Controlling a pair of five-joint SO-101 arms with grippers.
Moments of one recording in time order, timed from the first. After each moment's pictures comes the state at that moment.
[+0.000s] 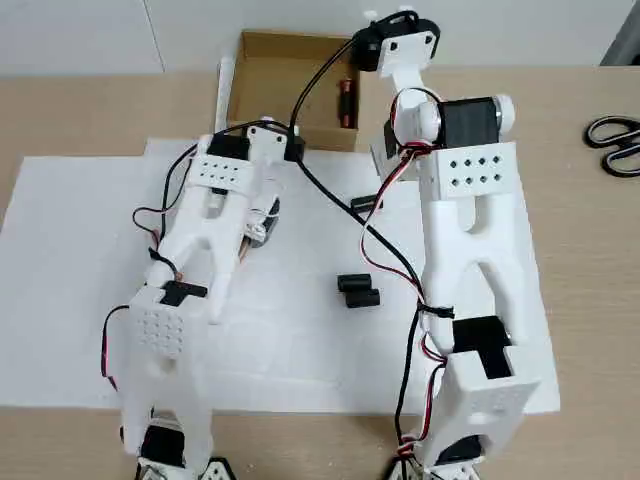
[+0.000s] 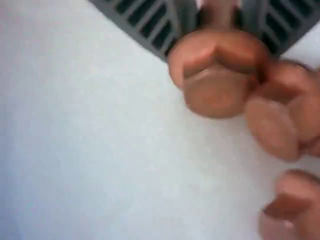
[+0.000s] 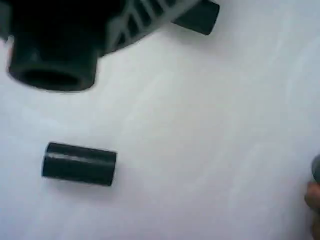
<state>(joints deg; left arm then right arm) 8.0 42.9 -32.2 94.7 -5.3 -11.6 14.8 -42.5 97.7 8.8</state>
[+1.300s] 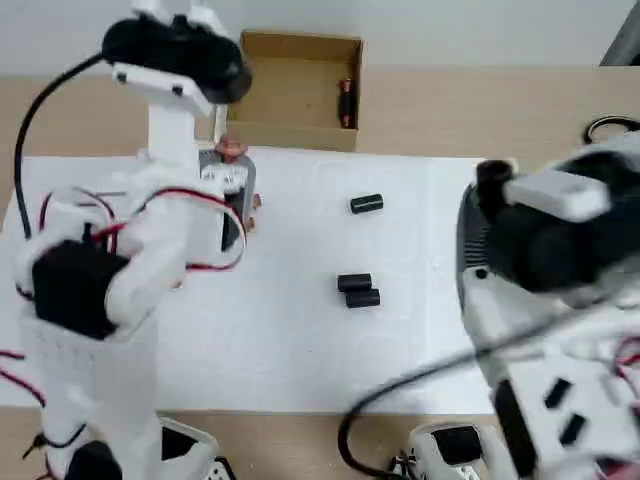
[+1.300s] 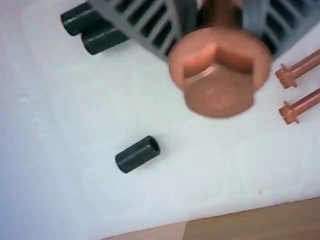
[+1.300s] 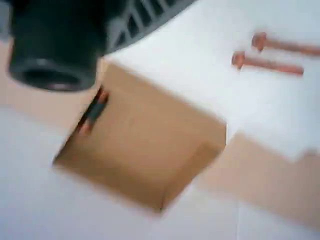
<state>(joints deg) 15.6 -24.6 -21.8 96.7 8.1 -11.7 -45.5 -26.5 98.2 8.8</state>
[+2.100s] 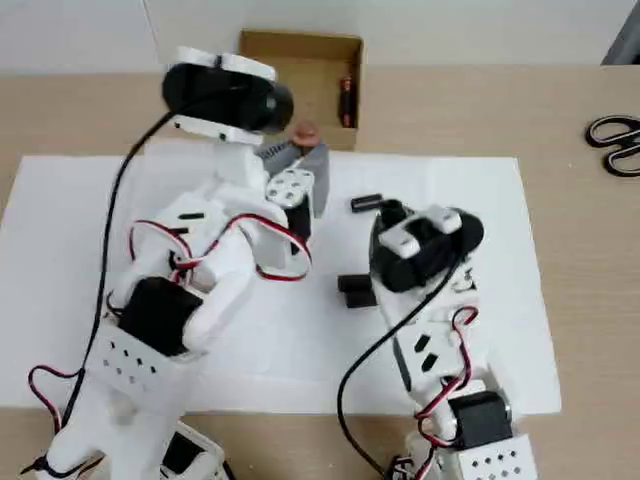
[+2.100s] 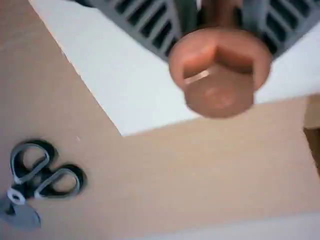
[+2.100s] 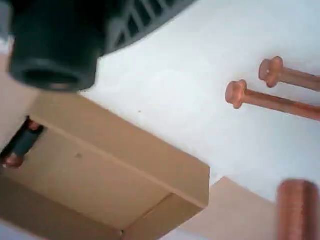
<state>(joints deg) 26.9 -38.3 19.0 52.4 19.3 -17.3 -87.8 76.7 30.3 6.0</state>
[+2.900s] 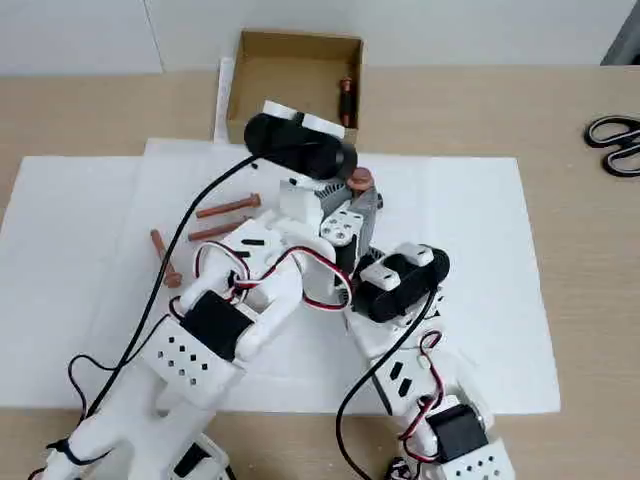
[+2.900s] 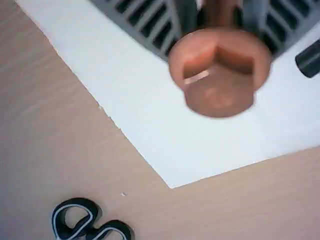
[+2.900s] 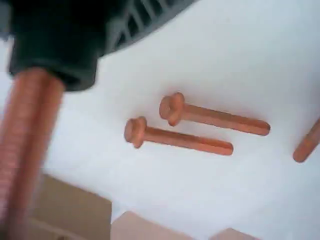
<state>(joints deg) 33.3 -38.3 36.6 35.3 19.4 -26.2 -103.1 93.5 30.3 -0.7</state>
